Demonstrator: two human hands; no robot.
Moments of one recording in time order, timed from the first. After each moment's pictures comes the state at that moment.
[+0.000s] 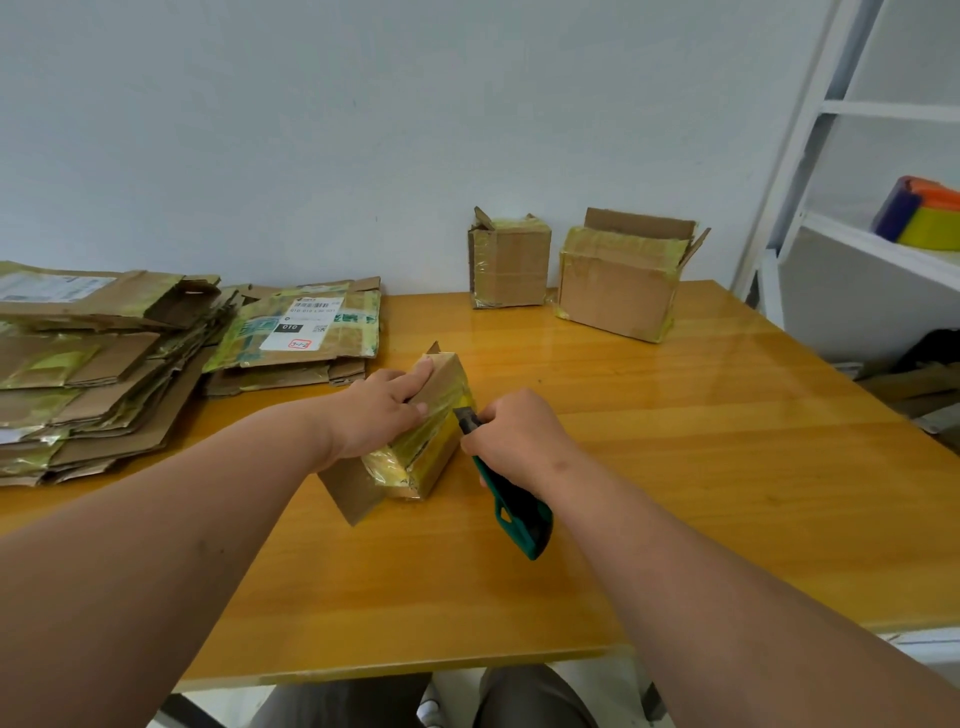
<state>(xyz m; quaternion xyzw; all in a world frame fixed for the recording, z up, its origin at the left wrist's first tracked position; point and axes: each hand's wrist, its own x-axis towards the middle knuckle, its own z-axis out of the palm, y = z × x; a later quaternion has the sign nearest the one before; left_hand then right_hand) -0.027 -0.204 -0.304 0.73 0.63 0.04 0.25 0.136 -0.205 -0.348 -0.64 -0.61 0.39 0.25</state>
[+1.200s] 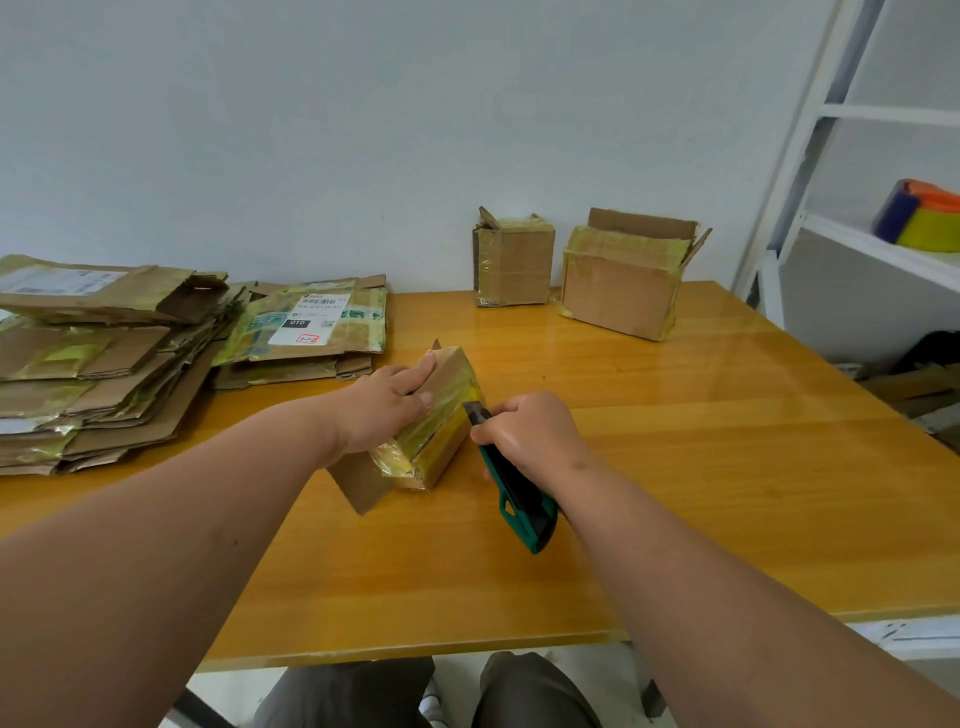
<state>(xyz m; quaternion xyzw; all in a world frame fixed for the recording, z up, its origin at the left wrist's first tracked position) -0.033 -0.210 -0.308 0.72 0.63 0.08 0.28 0.141 -0.230 -0.336 -0.64 -0.54 0.44 0.32</state>
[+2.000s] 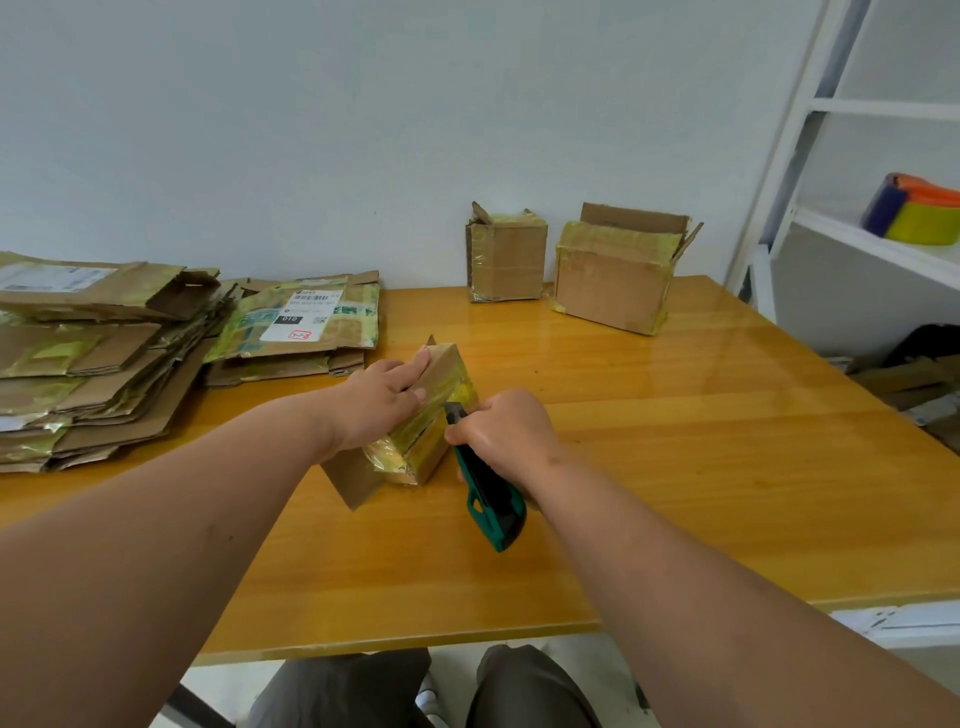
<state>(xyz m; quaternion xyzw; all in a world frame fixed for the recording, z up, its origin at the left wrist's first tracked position) -0.029 -0.209 -0.310 0.74 0.63 0.06 0.24 0.125 -0.227 -0.345 -0.62 -0.54 0.47 0.32</state>
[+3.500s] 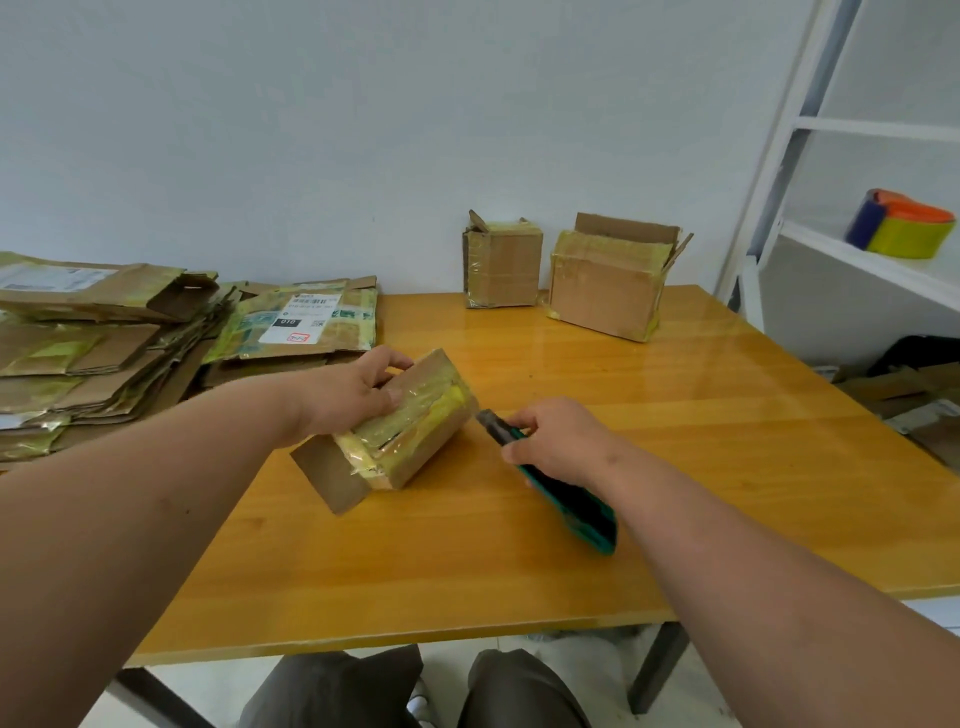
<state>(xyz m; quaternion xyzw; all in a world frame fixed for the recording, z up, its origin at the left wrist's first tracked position) -0.050 -0.211 -0.296 0.70 0.61 0.10 0.36 0.182 -0.233 -0.335 -0.64 -0.68 0.32 0.14</state>
